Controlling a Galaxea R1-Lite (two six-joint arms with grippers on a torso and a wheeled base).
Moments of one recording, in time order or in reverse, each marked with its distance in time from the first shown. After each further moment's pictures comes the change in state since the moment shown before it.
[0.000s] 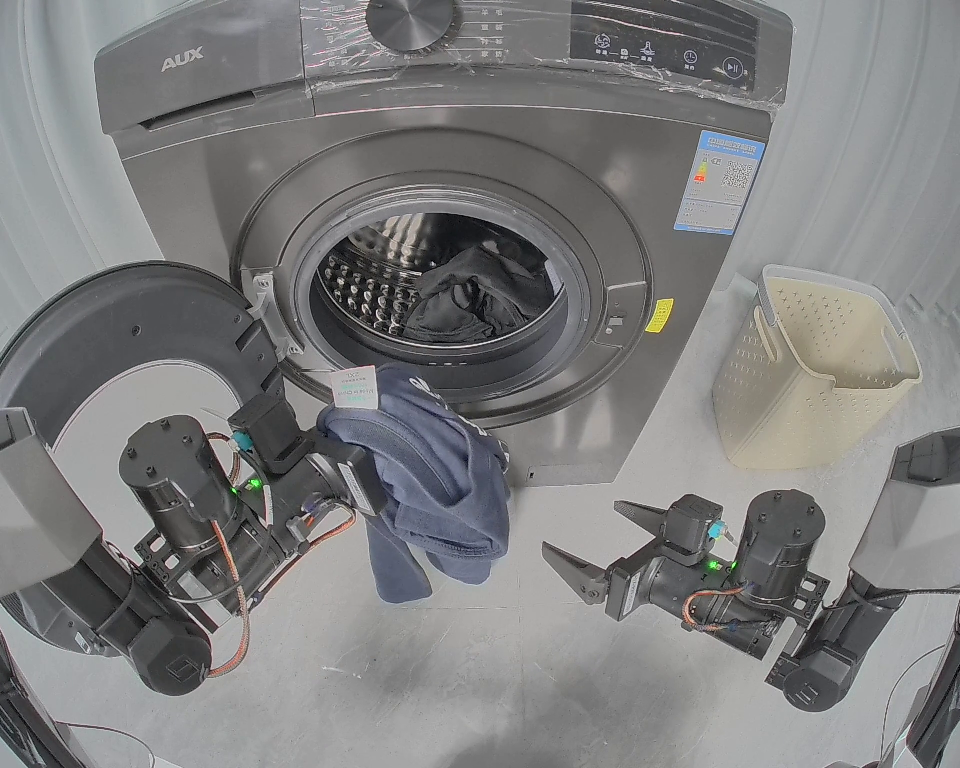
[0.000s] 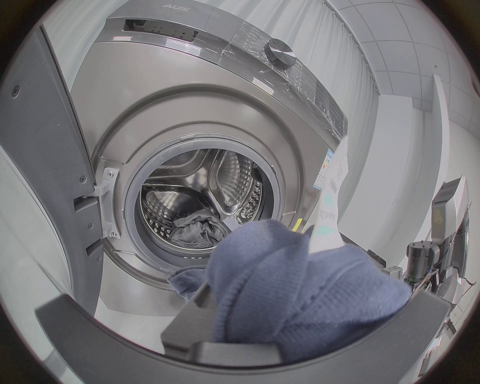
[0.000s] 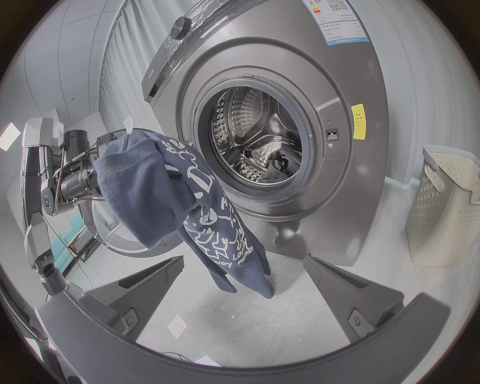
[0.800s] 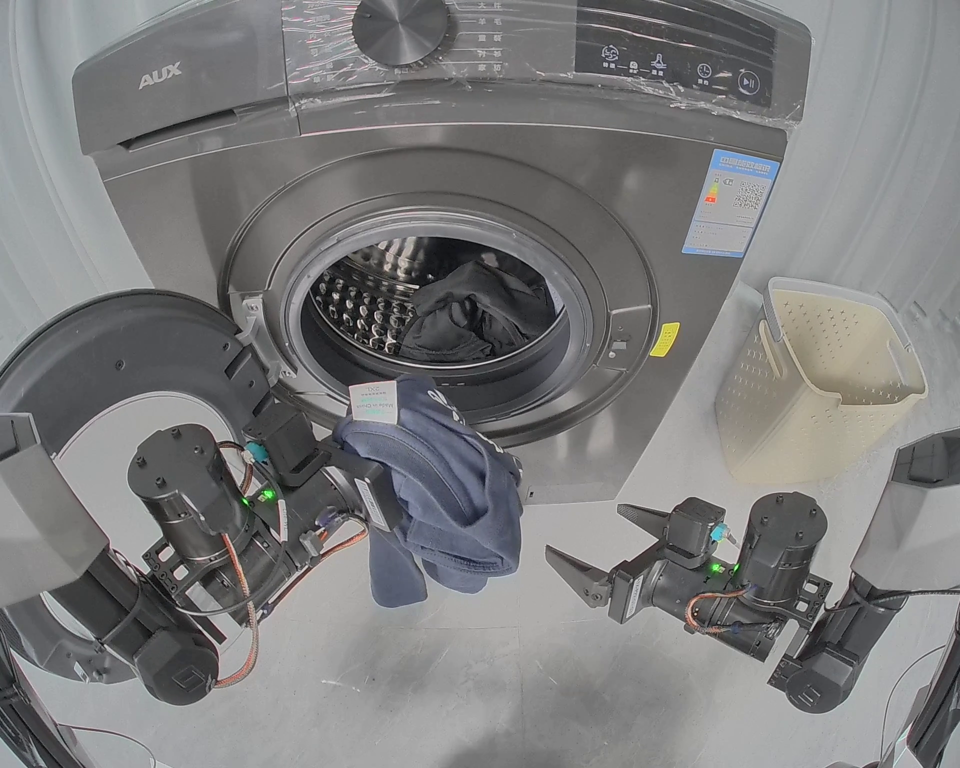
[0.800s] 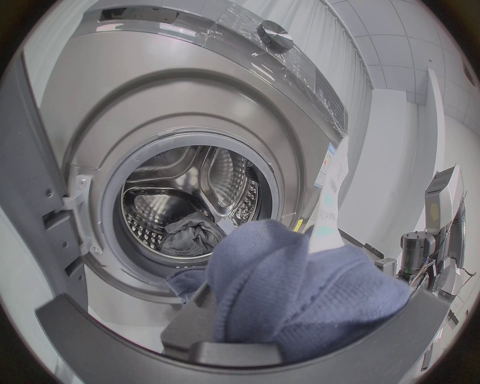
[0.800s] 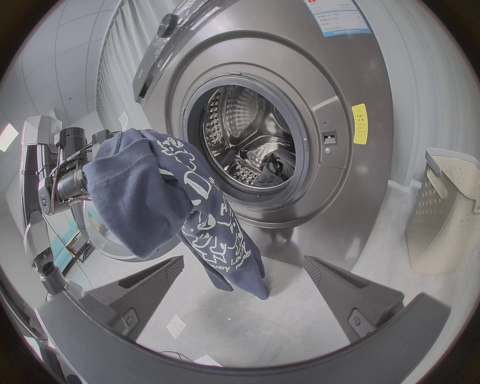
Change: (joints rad) left arm -0.036 0.004 0.006 0.000 0.000 0.041; right arm -0.002 -0.002 0.015 -0.001 -0.002 -0.003
